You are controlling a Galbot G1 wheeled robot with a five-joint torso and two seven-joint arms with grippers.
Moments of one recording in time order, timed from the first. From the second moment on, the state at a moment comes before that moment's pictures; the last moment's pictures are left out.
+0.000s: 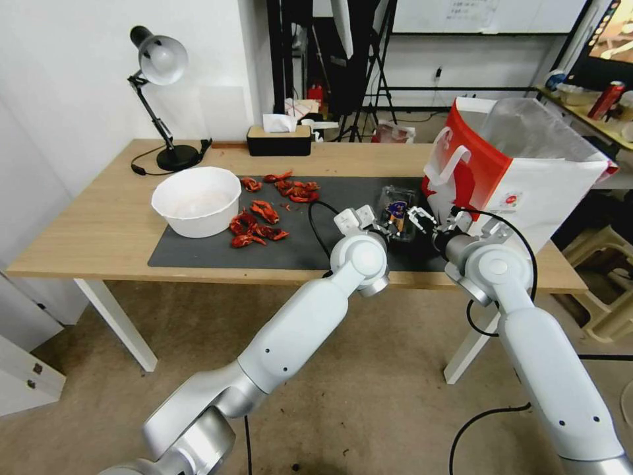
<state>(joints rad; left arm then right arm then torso) 0.49 -1.61 0.24 -1.43 -1.38 0.20 -0.82 -0.81 1.12 0.39 1.74 1.52 -0.48 0.69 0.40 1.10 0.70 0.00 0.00</state>
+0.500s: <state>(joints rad) 0.50 -1.61 0.24 -1.44 -1.38 0.20 -0.82 -0.74 1.13 0.35 1.69 1.57 -0.56 0.72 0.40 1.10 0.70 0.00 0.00</state>
